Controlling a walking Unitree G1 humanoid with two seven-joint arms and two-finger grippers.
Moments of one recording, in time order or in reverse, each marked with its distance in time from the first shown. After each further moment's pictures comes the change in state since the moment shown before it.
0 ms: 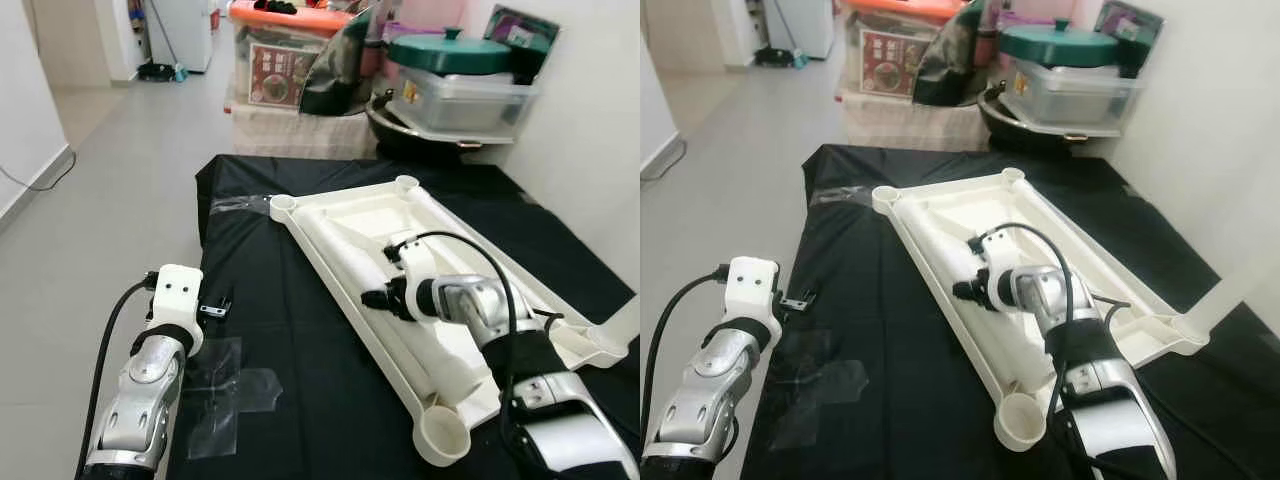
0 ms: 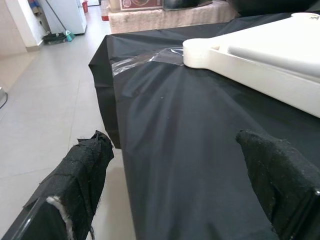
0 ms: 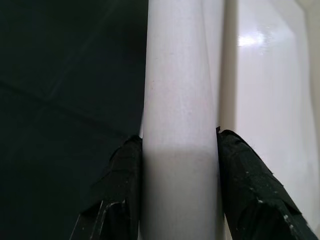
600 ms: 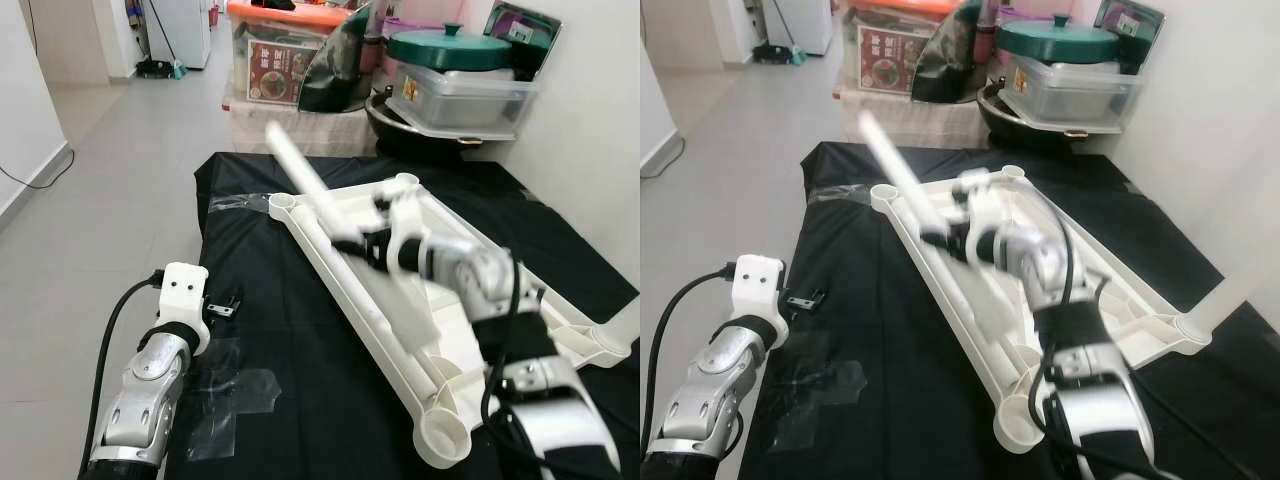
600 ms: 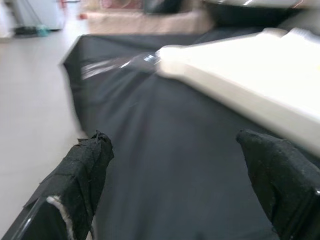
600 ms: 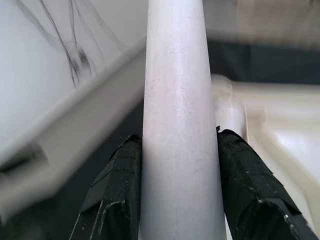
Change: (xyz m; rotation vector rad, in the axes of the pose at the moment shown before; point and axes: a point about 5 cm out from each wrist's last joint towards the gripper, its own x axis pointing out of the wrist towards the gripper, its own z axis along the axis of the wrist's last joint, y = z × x) left arm 0.001 -0.014 0.009 -0.140 -0.049 -0.150; right arm -0.044 0.029 0.111 0.049 -0.539 0.117
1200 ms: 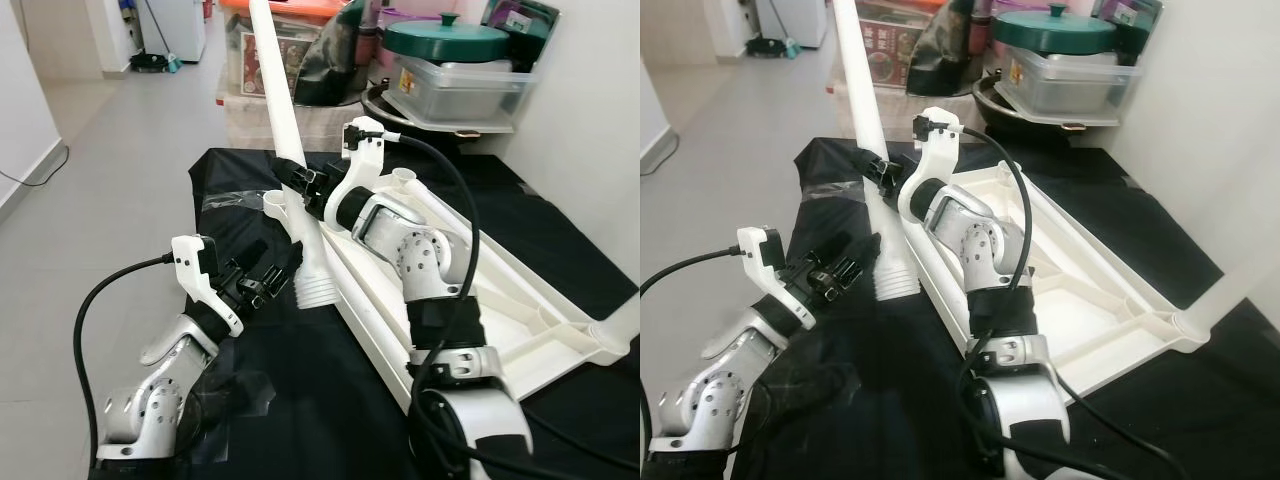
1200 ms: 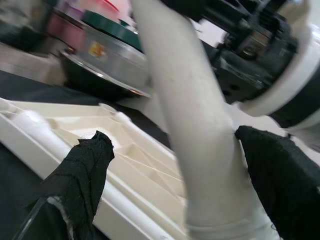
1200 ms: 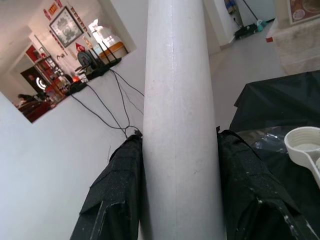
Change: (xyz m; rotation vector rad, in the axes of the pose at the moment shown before) left arm -0.008 -0.042 0.046 -0.513 -0.199 -0.536; right arm 0.035 0.065 0.006 0.338 -0.216 0.094
